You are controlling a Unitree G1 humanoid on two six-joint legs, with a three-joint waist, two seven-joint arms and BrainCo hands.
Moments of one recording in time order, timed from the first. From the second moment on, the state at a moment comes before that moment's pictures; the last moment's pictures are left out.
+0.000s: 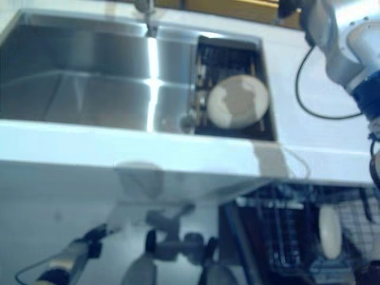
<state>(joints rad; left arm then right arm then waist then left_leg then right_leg) -0.11 0.51 -0.21 0.89 -0.33 0.15 -0.01 -1.61 -1.04 1.07 0.53 -0.49 0.09 0.07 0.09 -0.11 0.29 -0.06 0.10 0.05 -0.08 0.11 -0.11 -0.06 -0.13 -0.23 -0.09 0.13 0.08</state>
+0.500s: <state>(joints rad) -0.08 0.51 -0.17 0.89 -0.32 0.15 -0.05 -1.33 -1.12 0.96 0.41 -0.64 -0.13 0.08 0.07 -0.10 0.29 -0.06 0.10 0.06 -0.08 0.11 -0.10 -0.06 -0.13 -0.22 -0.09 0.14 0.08</state>
